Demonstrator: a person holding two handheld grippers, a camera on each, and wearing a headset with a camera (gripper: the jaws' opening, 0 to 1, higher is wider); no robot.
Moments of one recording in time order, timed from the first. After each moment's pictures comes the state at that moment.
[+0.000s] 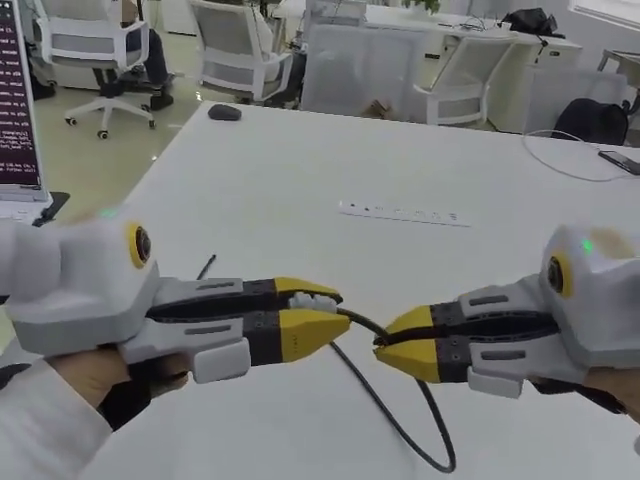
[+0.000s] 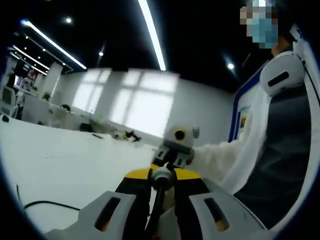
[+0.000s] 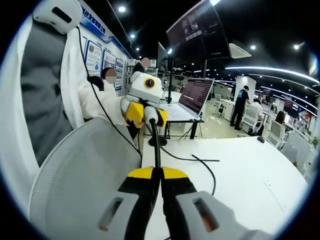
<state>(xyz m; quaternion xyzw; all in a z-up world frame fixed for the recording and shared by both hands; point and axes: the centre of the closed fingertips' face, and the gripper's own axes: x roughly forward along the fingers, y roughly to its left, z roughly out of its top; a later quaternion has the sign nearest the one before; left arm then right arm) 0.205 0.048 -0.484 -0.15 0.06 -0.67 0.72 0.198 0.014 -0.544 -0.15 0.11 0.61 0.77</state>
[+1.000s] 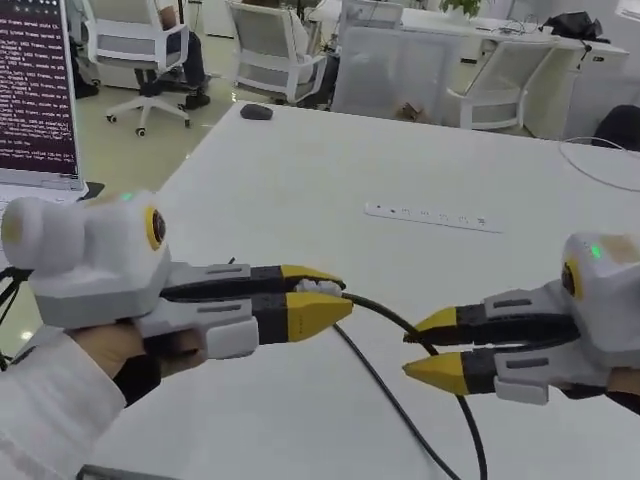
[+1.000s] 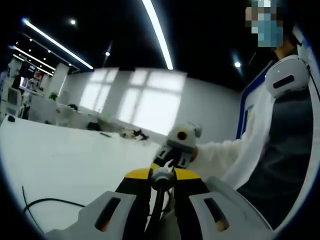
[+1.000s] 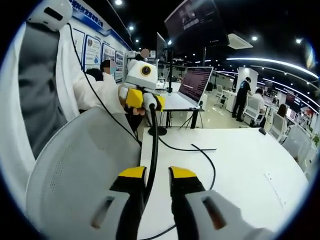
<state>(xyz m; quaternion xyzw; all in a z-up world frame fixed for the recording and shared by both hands) 0.215 0.053 -0.492 -0.14 0.07 -0.65 0.75 0.210 0.008 -0.549 -0.16 0.14 0.61 0.76</state>
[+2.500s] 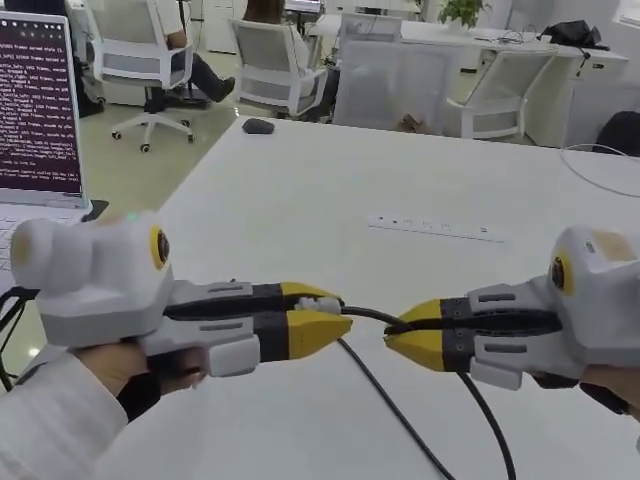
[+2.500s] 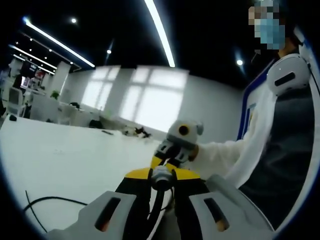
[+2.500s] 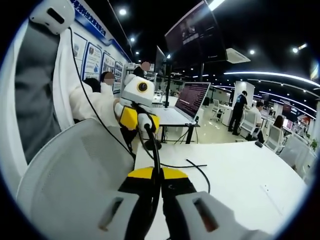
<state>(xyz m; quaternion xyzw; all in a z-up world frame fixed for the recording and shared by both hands) 0.219 0.053 -0.496 -0.14 0.07 -0.64 0.75 0.223 0.014 -0.544 -0.14 0.09 0.60 0.78</state>
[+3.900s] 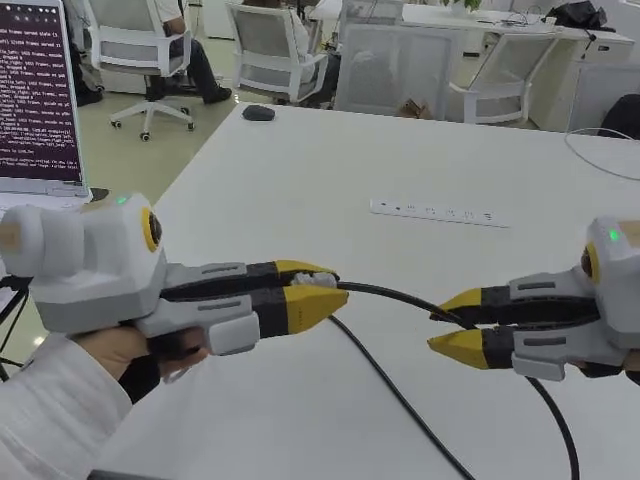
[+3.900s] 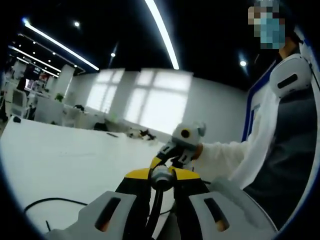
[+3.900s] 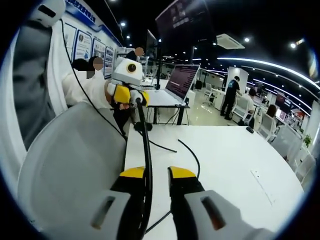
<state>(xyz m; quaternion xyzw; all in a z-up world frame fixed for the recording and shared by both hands) 0.227 0.055 -0.496 -0.14 0.07 -0.63 0.76 0.229 -0.004 -0.543 -0.19 0.13 0.58 0.78</state>
